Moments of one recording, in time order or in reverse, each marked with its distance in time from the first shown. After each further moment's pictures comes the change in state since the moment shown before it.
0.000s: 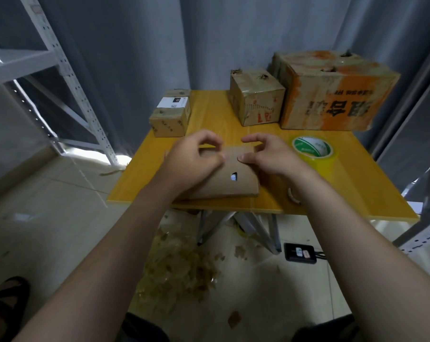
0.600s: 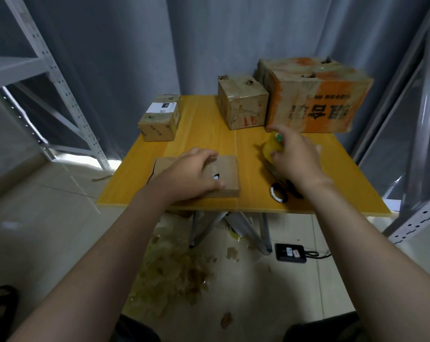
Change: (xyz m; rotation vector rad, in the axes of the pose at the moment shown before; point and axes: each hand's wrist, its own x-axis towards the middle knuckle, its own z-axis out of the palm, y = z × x) left_hand -0.003 0.015 0.013 0.298 -0.355 -0.062; right_hand -0.022 0.030 -0.050 -0.514 0.429 -0.139
